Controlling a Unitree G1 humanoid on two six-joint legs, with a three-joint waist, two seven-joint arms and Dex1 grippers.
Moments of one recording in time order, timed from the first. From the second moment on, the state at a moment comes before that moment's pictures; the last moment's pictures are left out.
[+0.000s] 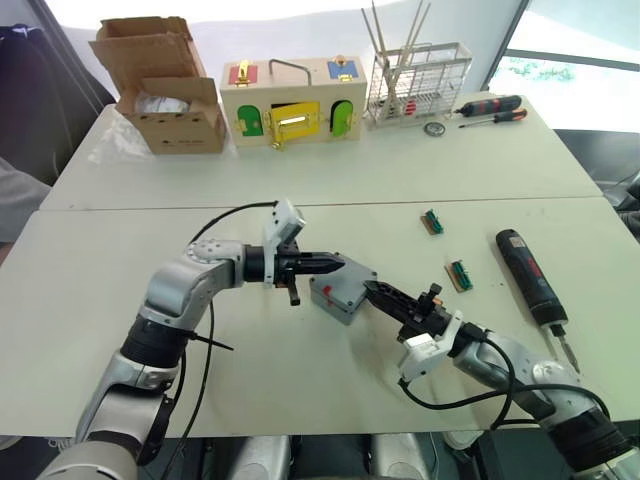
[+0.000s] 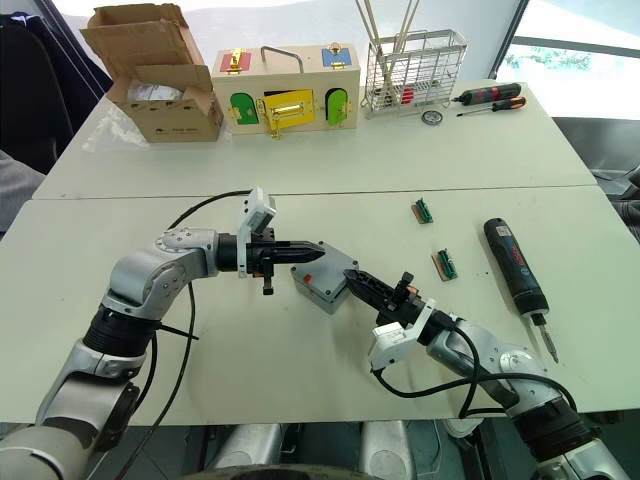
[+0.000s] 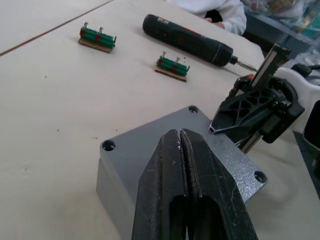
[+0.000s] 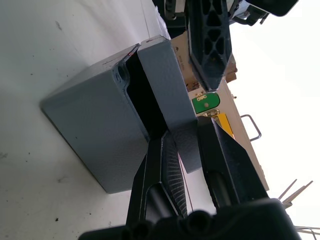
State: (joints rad) left arm -0.59 0.45 -0.22 -0.05 -0.51 0.71 -0.99; right arm -0.07 -0.73 0.25 -0.08 -0.98 -0.66 -0.17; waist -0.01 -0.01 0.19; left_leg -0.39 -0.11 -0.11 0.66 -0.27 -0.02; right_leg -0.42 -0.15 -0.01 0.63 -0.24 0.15
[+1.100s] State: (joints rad) left arm -0.53 0.46 -0.35 0.00 -0.28 0.46 -1.02; right arm 0.05 -0.77 0.21 -0.14 -0.98 -0.64 -0.21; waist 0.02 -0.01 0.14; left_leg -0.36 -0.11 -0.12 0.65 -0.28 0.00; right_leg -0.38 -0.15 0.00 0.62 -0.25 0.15
